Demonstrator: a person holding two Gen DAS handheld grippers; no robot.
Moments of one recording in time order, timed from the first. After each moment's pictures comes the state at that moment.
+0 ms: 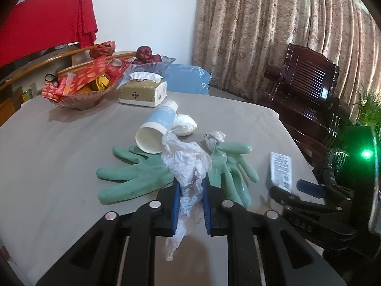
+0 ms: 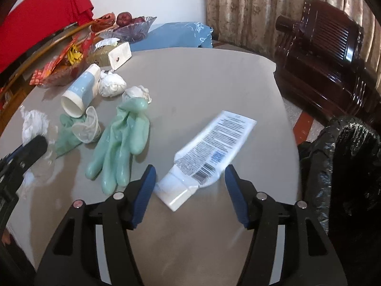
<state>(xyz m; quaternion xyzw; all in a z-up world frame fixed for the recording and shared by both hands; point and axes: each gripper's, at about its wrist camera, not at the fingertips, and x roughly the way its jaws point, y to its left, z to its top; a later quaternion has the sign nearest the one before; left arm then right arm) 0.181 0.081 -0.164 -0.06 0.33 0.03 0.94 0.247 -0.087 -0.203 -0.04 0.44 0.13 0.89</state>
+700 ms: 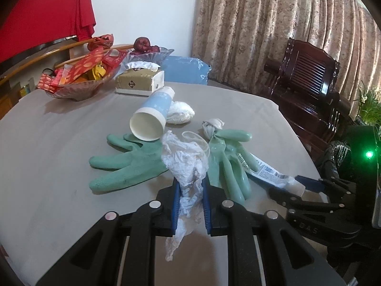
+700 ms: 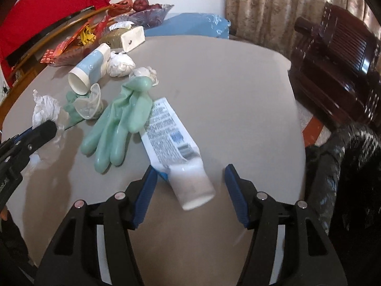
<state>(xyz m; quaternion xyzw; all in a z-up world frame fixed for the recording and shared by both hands) 0.181 0.074 -0.177 -0.07 0.35 0.03 0.93 0.255 -0.086 -0.219 -0.08 0.45 0.19 0.87</state>
